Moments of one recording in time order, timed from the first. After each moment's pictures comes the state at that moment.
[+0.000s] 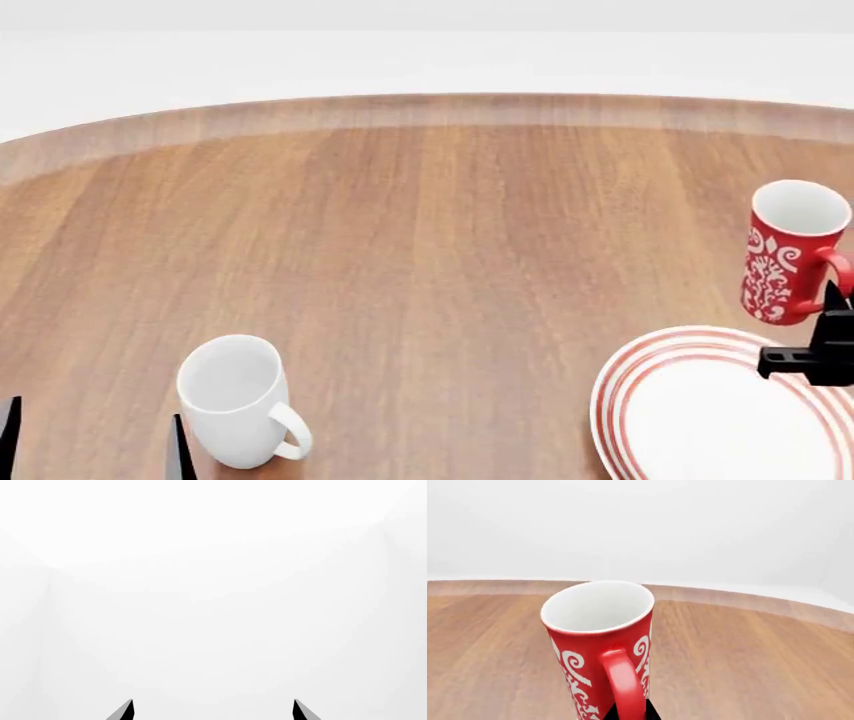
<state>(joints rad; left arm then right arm) -0.23 -0.37 0.57 -0.43 0.19 0.99 -0.73 1.00 0.57 -0.44 1.29 0.61 -0.18 -0.39</state>
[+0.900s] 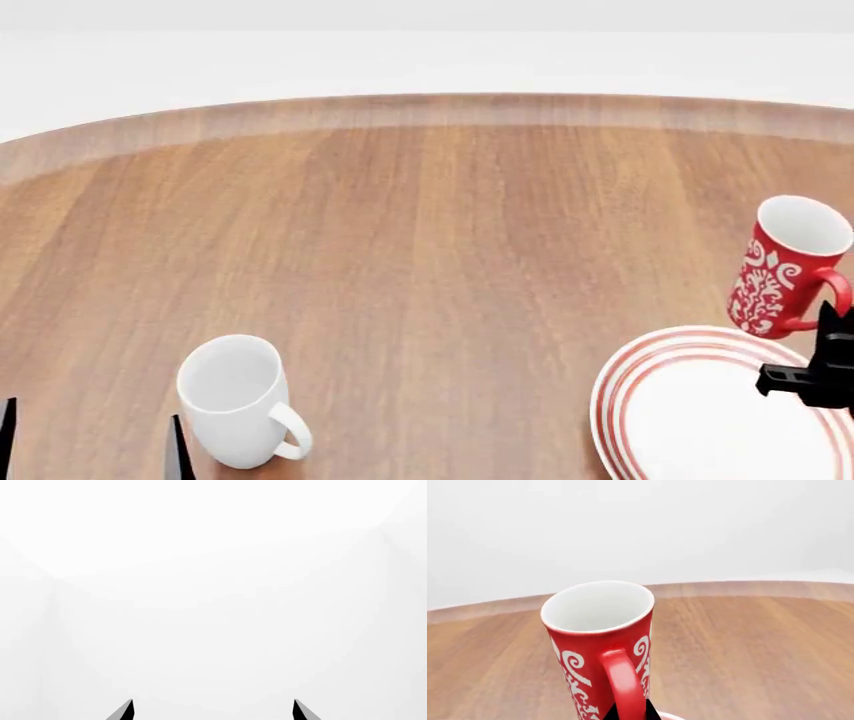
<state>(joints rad) -0.24 -0.38 0.58 -0.43 0.24 0.98 -0.79 0.94 0.53 -0.07 1.31 0.42 -0.18 -0.50</state>
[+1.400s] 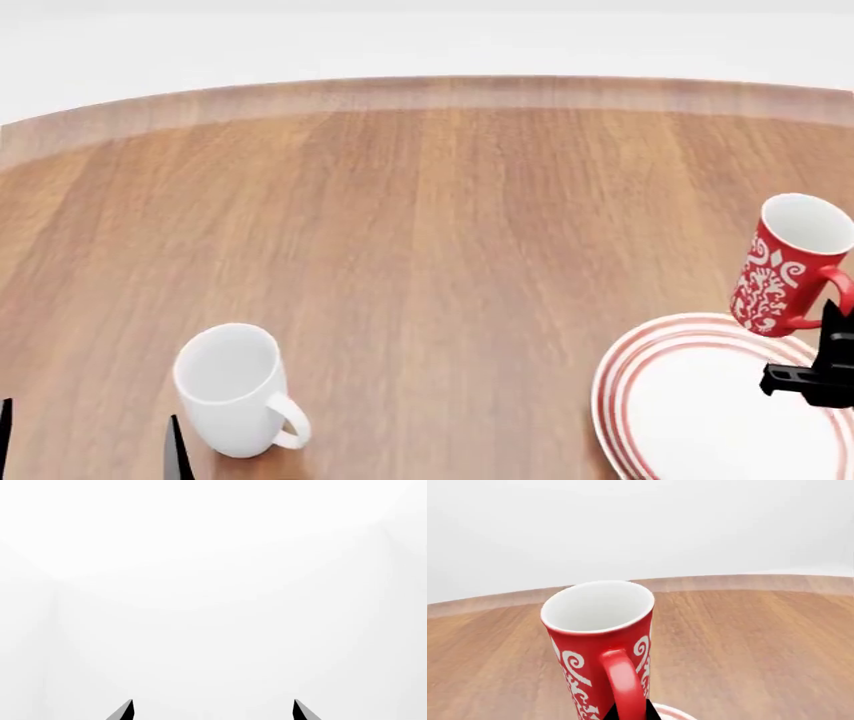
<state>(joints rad) -0.25 -0.39 0.59 -0.43 0.28 0.98 -0.83 0.94 0.53 0.01 1.31 0.35 -0.18 -0.52</state>
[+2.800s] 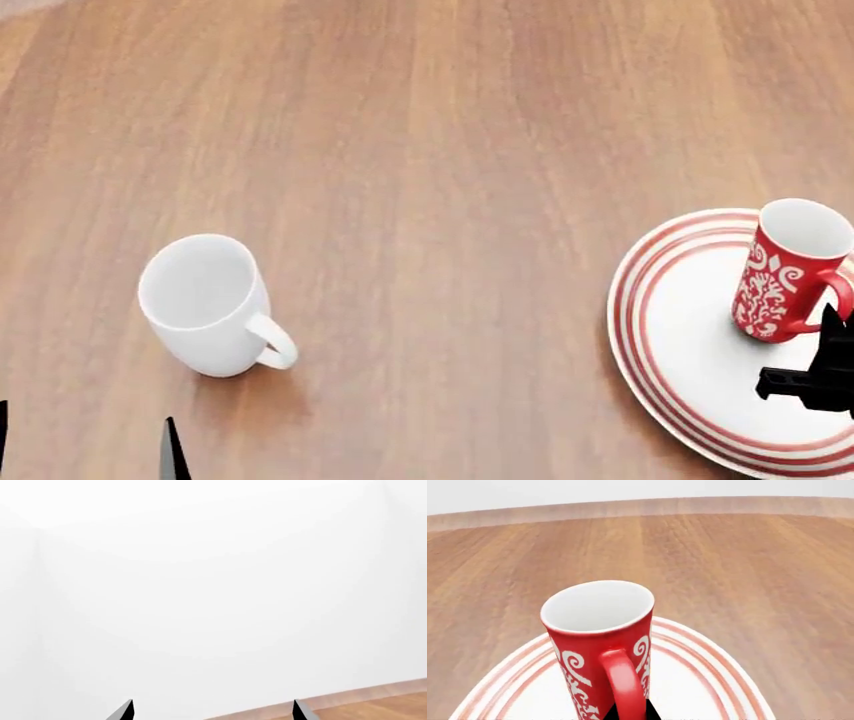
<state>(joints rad) -0.28 -0.42 0.66 -0.44 0.29 1.00 -0.91 0.93 0.50 0.16 1.31 0.18 -0.19 -0.52</state>
